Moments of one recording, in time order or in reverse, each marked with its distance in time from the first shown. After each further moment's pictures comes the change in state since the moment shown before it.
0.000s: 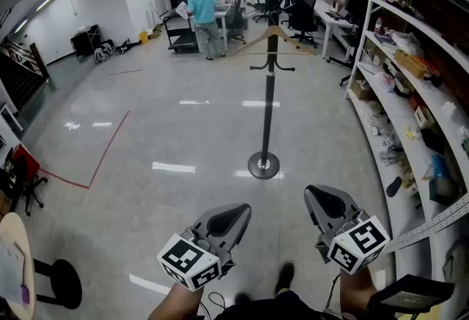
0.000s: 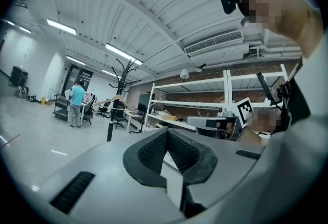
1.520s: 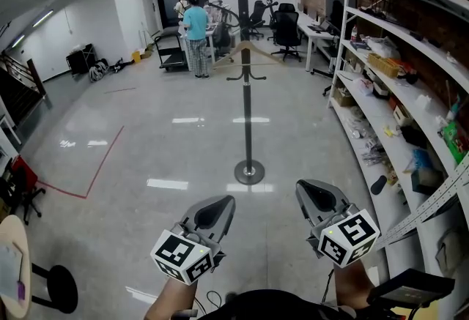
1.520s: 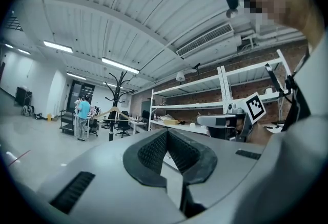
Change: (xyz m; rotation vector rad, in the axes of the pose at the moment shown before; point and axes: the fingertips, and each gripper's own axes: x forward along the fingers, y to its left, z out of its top) left arm -0.016 -0.097 0.023 0.107 -0.052 0.077; right arm -0.116 0.004 0.034 -0.053 -0.052 -0.061
